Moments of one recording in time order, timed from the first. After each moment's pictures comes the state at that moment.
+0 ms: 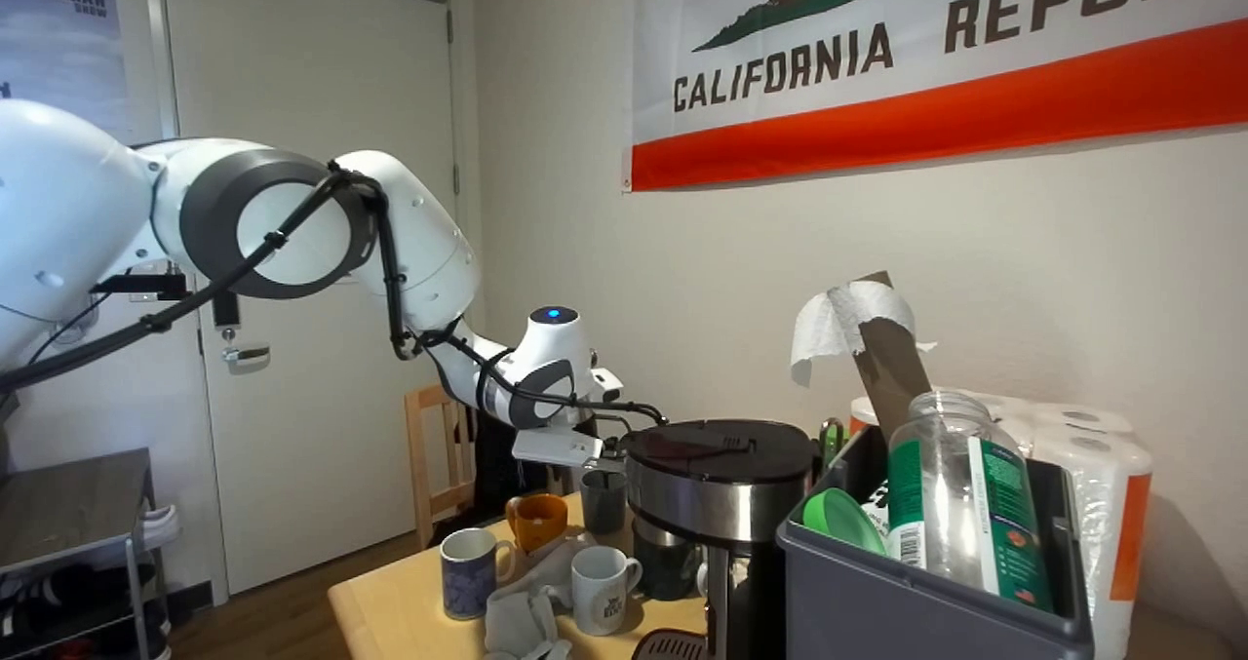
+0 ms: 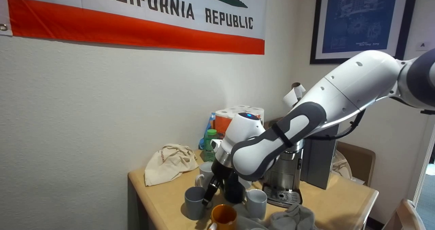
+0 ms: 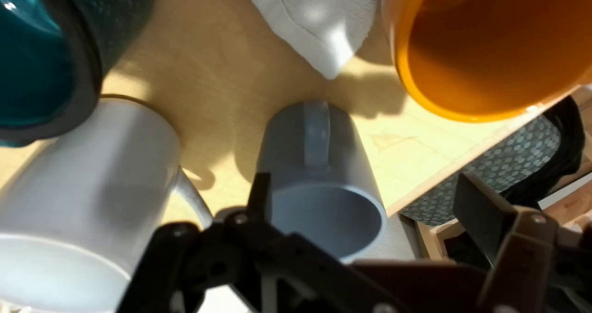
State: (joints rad) arm 0.08 0.75 0.25 -1.67 -0.03 2.78 -0.39
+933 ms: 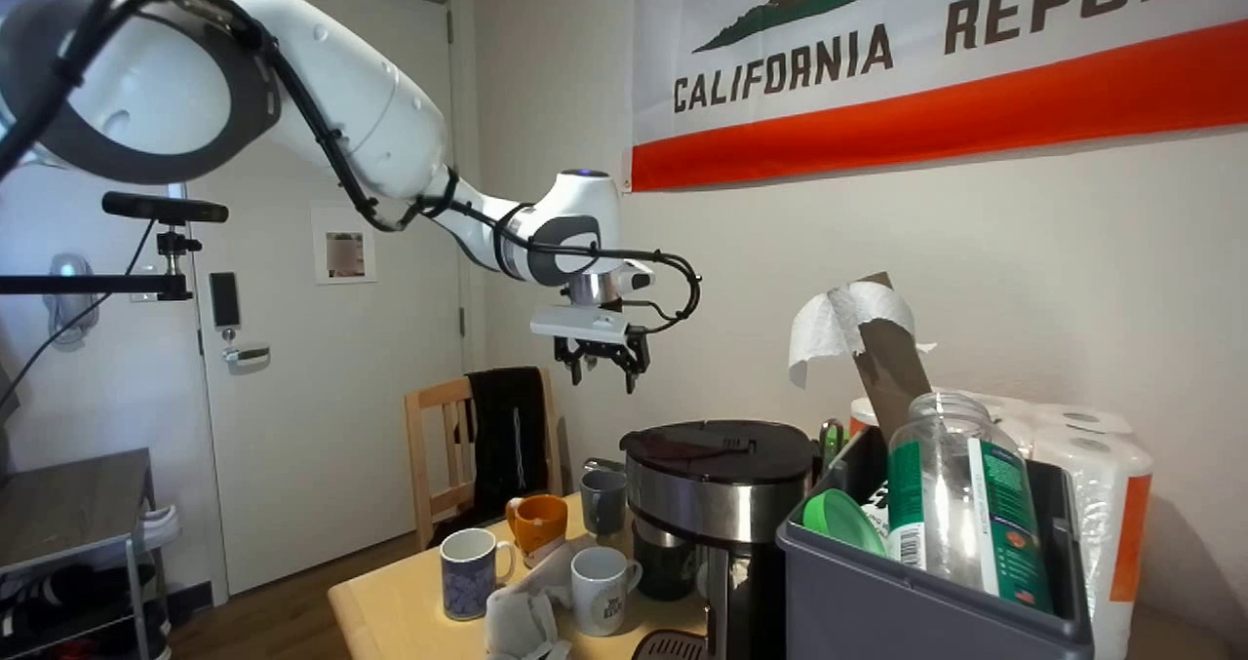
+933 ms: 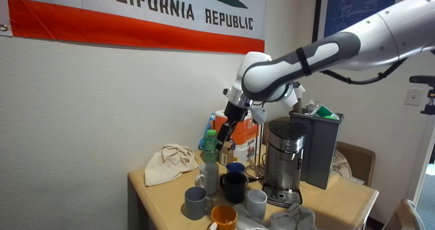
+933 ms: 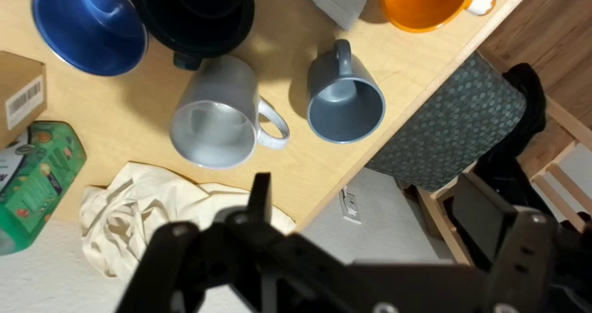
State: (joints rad) arm -0.02 0.46 0.27 -1.60 0.07 2.35 -0.41
